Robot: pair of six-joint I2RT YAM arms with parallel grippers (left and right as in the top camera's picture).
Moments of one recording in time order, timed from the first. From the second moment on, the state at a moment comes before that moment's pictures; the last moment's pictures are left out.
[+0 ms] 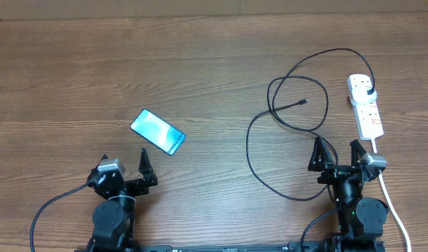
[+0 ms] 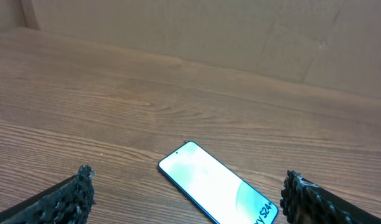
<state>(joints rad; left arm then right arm) -0.19 0.02 0.09 -0.27 -0.27 -0.25 -0.05 0.01 0.02 -0.03 -0.06 0.30</state>
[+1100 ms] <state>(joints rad) -0.19 0.02 0.13 -0.40 -0.17 -0.26 -0.05 0.01 0.02 -0.03 -0.06 0.30</state>
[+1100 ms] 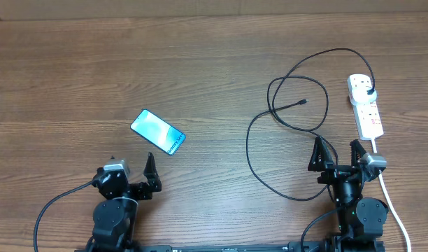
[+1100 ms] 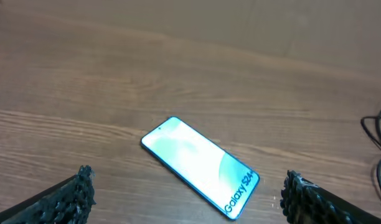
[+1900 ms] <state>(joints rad) -0.19 0.28 0.44 -0.51 -0.04 -0.26 -0.04 0.01 0.02 -0.03 -0.06 0.30</state>
